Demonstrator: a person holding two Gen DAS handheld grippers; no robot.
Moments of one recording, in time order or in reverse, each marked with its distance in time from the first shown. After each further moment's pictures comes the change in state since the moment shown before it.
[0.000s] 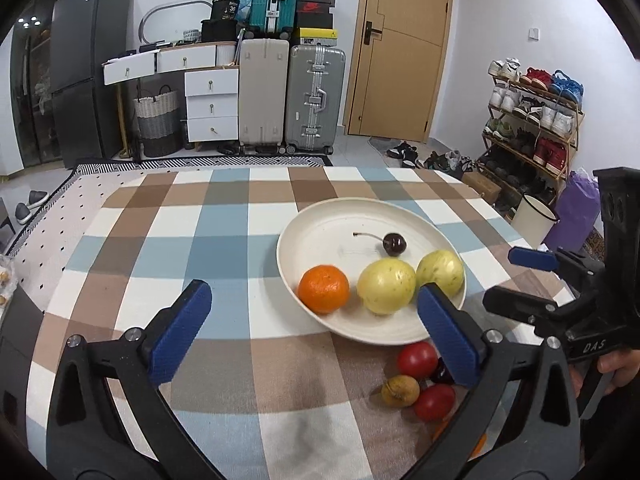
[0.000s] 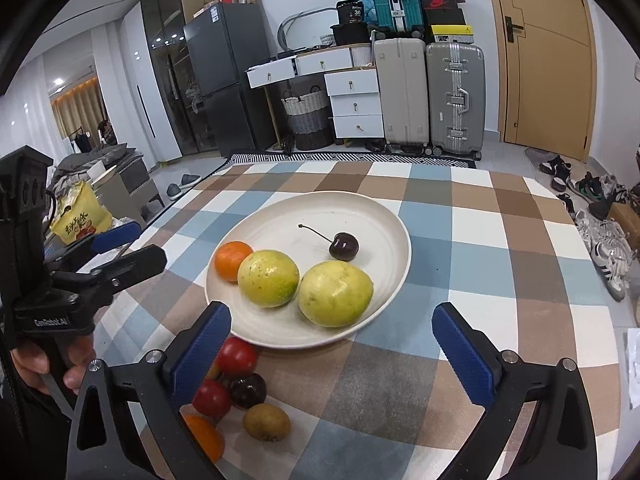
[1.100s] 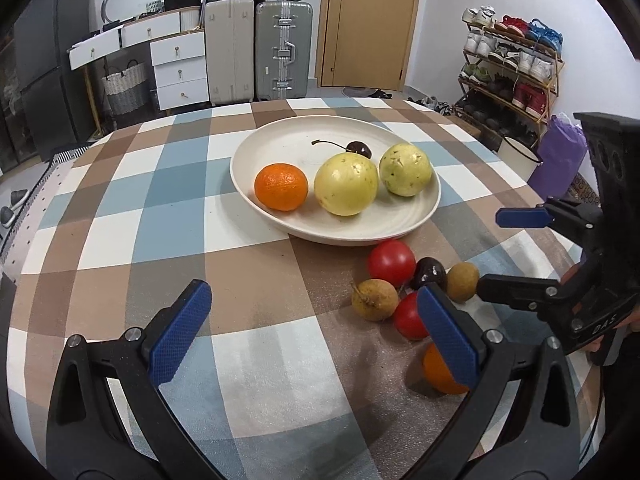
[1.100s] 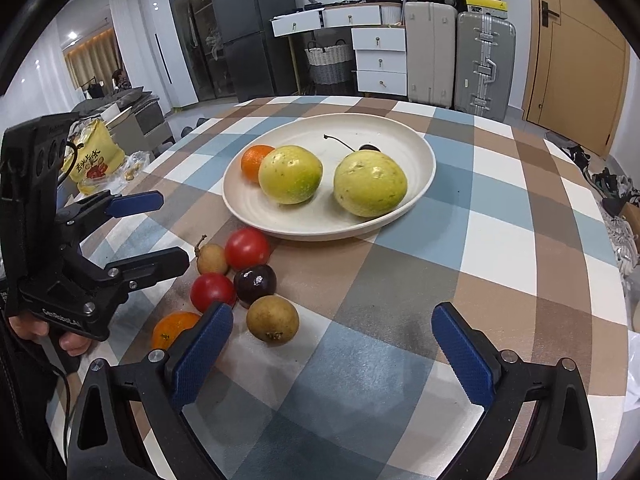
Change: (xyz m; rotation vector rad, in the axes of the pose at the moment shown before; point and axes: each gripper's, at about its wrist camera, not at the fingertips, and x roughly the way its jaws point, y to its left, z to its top) left arm 0.008 -0.027 -0.050 0.081 0.174 -0.074; right arm 0.003 0.011 -0.046 -0.095 0.182 0.041
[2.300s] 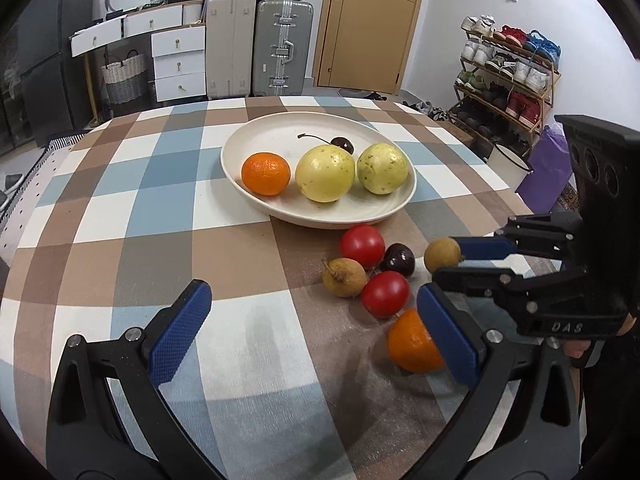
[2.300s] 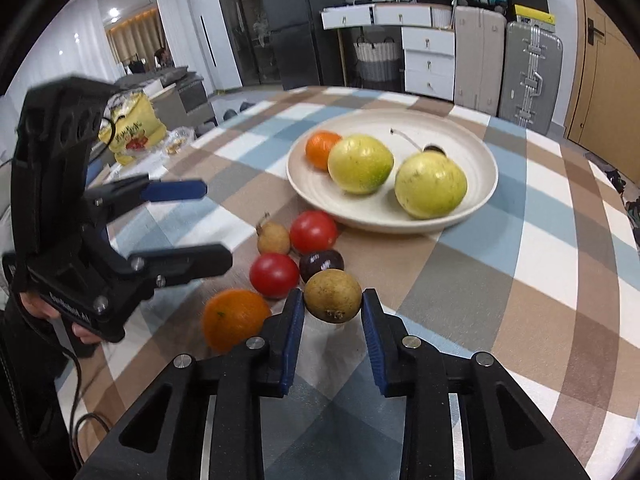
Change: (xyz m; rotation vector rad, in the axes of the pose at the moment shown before) left arm -0.020 -0.011 -0.012 -0.041 -0.003 -0.030; right arm -0.007 0.024 -0.004 -0.096 -0.006 0.136
